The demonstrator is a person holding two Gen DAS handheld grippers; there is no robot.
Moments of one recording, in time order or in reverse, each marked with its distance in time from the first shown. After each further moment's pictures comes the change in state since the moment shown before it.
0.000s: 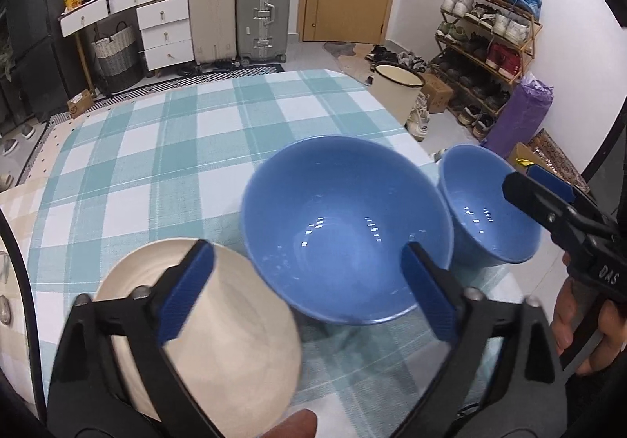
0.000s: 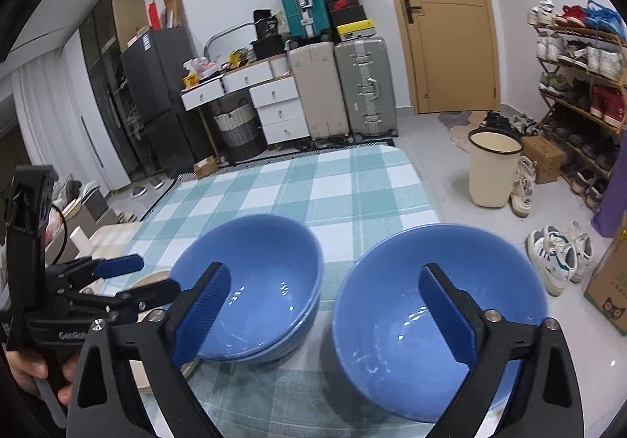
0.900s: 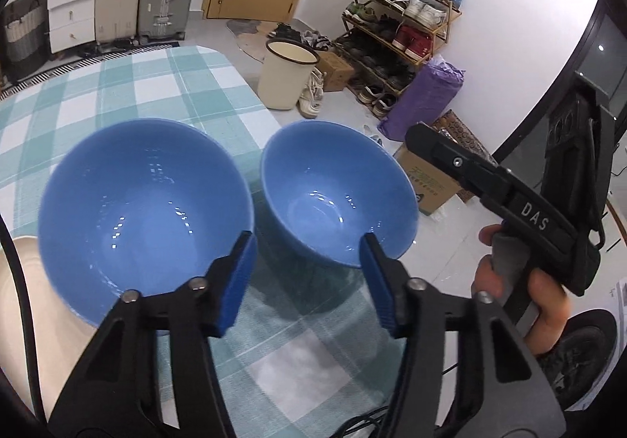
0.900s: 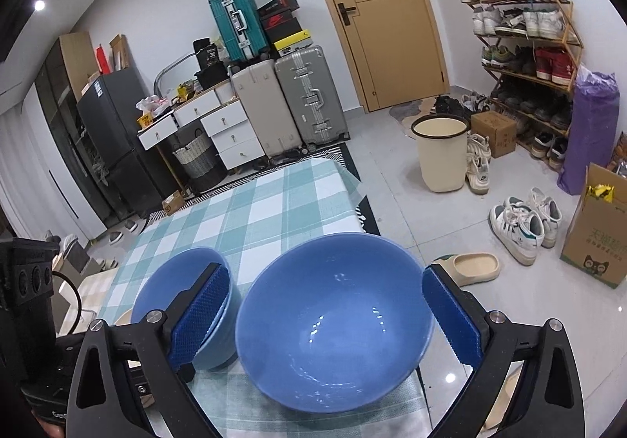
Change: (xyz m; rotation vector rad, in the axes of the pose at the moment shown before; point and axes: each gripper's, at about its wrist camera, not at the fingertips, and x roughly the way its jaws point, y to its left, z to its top) left arm 0.025 -0.116 0.001 0.040 0.109 -0.382; right arm -0.049 -0.092 0.006 0.185 -0.022 -0.085
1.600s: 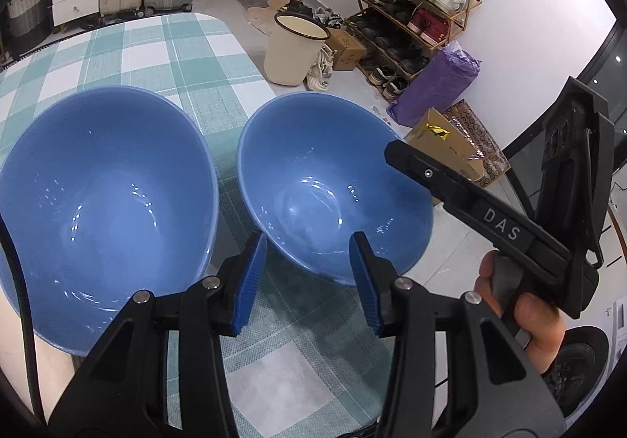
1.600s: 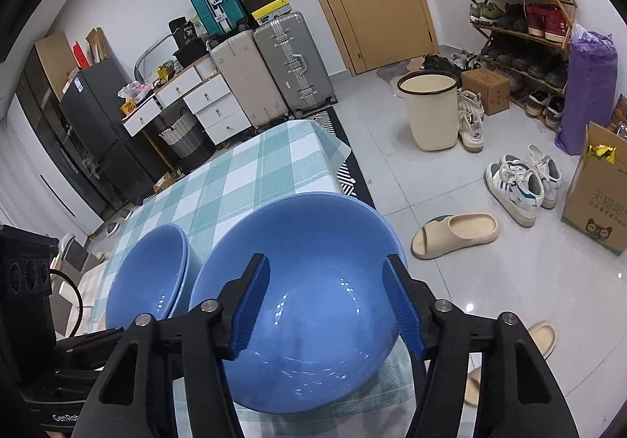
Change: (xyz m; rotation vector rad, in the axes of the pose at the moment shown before) left arm 0.058 -0.006 0.005 -0.055 0.084 0.032; right arm 0.043 -0.033 -0.012 0.060 0.145 -0.022
